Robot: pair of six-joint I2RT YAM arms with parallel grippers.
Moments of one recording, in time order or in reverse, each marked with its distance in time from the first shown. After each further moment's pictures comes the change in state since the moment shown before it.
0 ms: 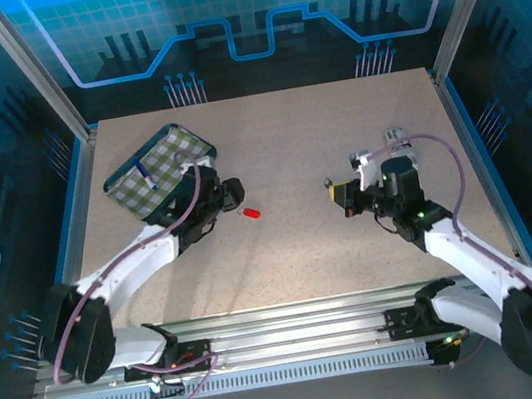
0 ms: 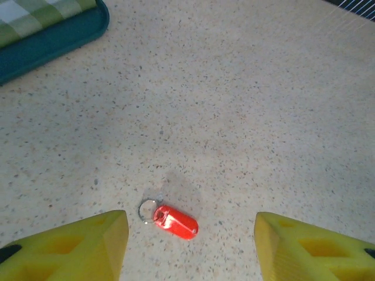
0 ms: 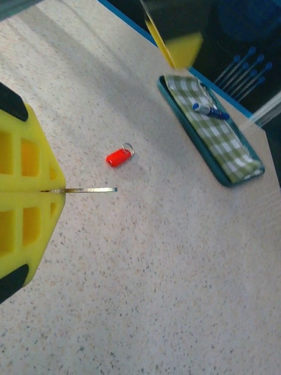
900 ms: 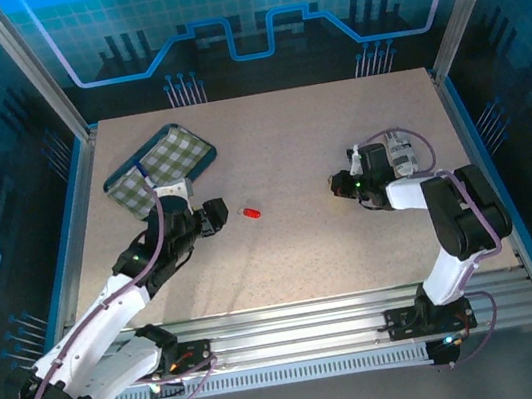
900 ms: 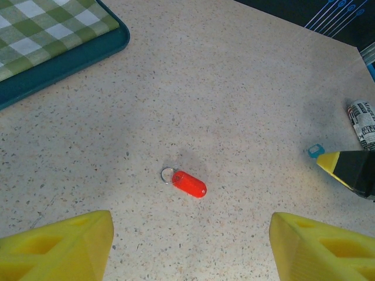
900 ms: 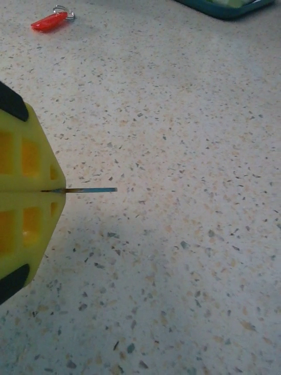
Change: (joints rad) left arm 0.009 -0.379 -0.153 -0.126 0.008 0.030; right arm -0.100 0.649 0.161 0.211 0.085 0.201
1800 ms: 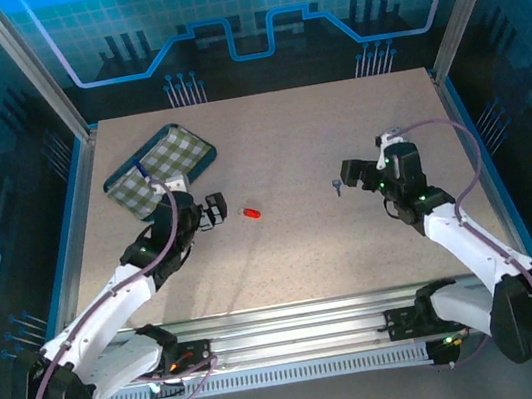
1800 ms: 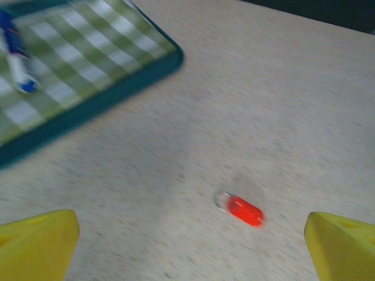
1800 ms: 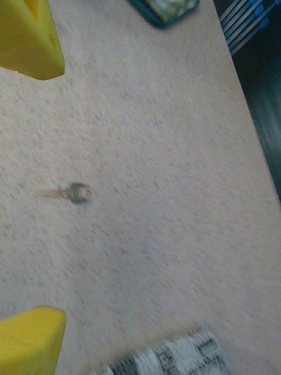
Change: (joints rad) left arm 0.013 0.090 0.003 0.048 -0.230 0.099; right arm 0.058 -0.616 -0.046 -0.357 0.431 -0.169
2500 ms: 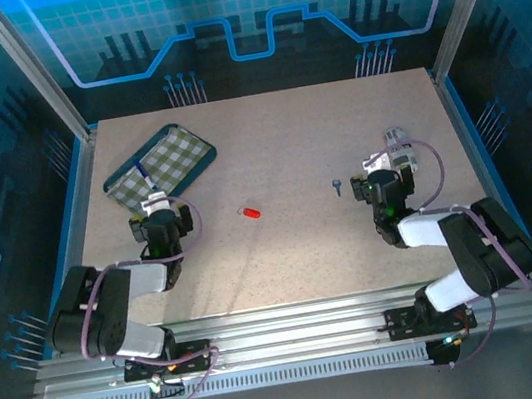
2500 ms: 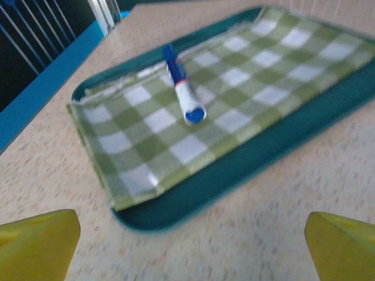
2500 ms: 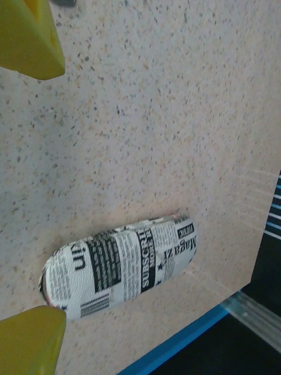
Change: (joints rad) left arm 0.307 0.454 -0.372 1.013 -0.136 0.415; right arm 0.029 0.391 -0.301 0.791 0.412 -0.453
